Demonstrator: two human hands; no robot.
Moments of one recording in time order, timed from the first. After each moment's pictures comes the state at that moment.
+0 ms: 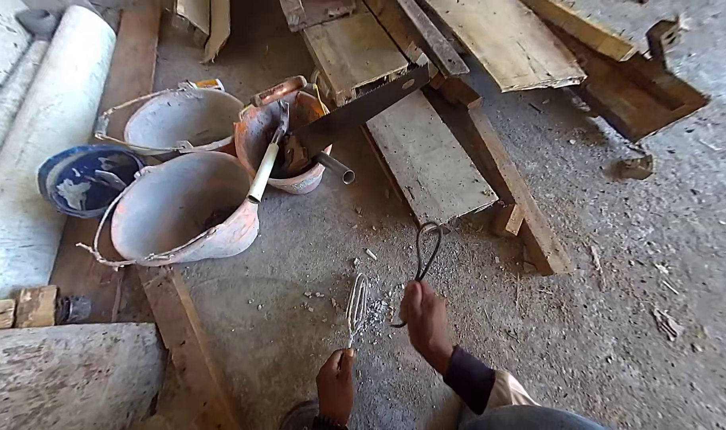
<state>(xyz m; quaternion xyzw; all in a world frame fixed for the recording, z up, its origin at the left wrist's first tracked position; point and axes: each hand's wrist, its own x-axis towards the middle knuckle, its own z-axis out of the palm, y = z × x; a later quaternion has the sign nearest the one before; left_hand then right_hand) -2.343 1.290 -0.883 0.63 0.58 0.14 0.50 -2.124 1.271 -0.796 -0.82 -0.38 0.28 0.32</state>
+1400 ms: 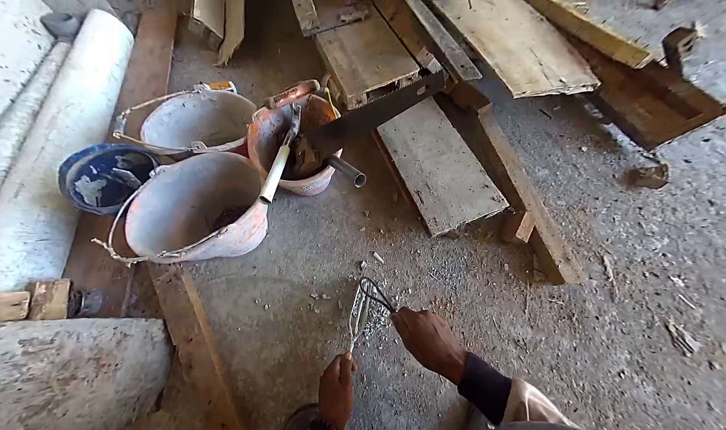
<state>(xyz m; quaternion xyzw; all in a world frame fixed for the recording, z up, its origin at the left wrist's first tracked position) -2.356 1.297 -0.887 0.61 0.57 0.09 0.54 -2.124 1.272 -0.787 -0.80 -0.48 0.35 0.05</state>
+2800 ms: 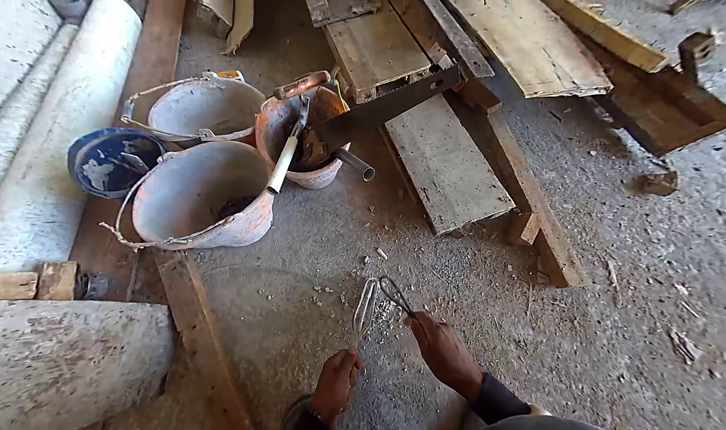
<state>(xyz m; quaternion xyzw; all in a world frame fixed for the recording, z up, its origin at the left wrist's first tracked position) -2.365 1.309 -0.865 0.39 0.51 0.04 0.76 -2.121 1.232 -0.806 -0.82 -0.46 0.33 0.13</state>
